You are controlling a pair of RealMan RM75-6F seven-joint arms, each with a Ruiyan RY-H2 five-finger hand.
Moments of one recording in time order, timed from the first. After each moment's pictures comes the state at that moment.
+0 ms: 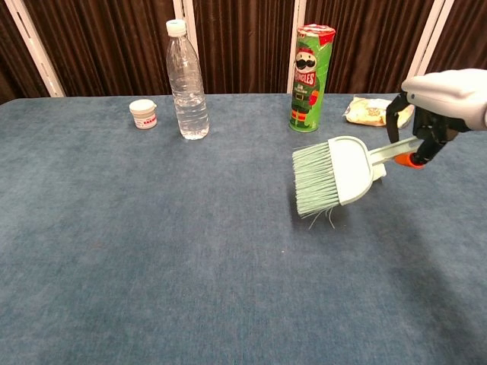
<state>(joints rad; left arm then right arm) -0.11 -1.13 -0.05 -1.59 1.55 1.52 -0.07 0.68 -1.41 0.26 -1.80 -0.76 1.19 -0.86</state>
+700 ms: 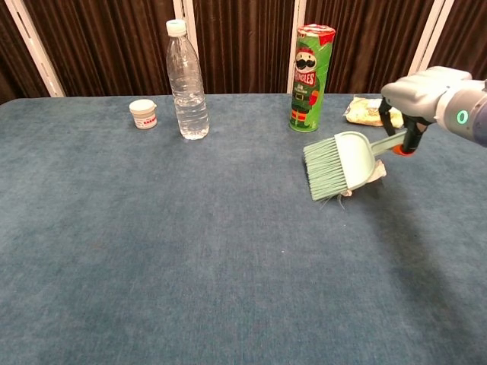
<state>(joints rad) -0.12 -1.11 -0.05 -1.60 1.54 1.49 -0.12 0.86 -1.52 0.24 -1.47 -0.55 1.13 -1.06</state>
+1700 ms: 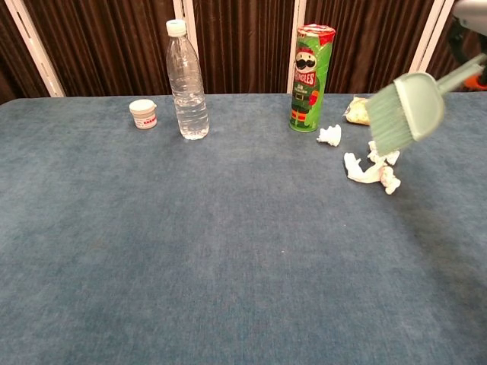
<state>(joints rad) -0.13 -1.12 -0.04 -1.61 1.56 1.50 -0.08 0.85 -1.23 0.23 -1.79 -0.60 1.30 -1.14</state>
